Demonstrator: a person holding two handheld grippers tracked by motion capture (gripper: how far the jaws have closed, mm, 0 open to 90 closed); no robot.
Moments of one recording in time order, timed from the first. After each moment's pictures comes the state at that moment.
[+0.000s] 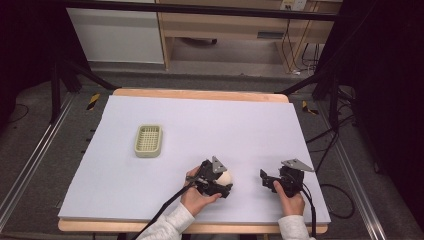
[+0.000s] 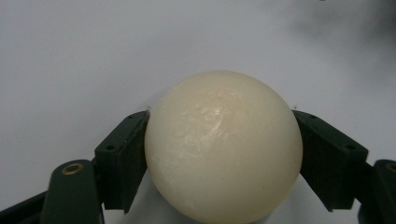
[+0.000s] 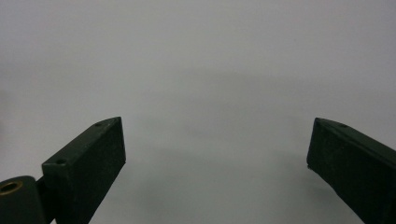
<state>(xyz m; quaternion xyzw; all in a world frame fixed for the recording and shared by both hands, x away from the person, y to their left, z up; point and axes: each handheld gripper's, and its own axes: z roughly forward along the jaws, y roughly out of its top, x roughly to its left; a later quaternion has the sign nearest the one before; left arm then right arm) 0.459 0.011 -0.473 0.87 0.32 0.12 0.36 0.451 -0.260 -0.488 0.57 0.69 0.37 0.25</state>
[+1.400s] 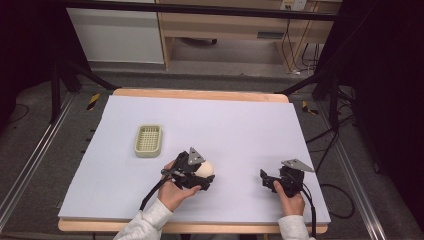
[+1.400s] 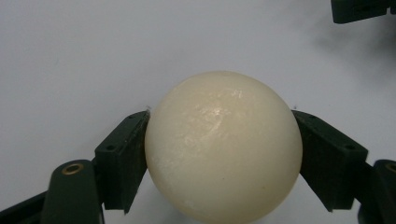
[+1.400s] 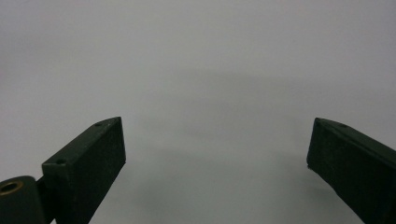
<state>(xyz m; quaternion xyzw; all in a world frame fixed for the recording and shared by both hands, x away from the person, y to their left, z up) 0.460 0.072 -0.435 0.85 0.34 0.14 0.37 0.451 -0.260 -0.488 0.57 0.69 0.38 0.26</state>
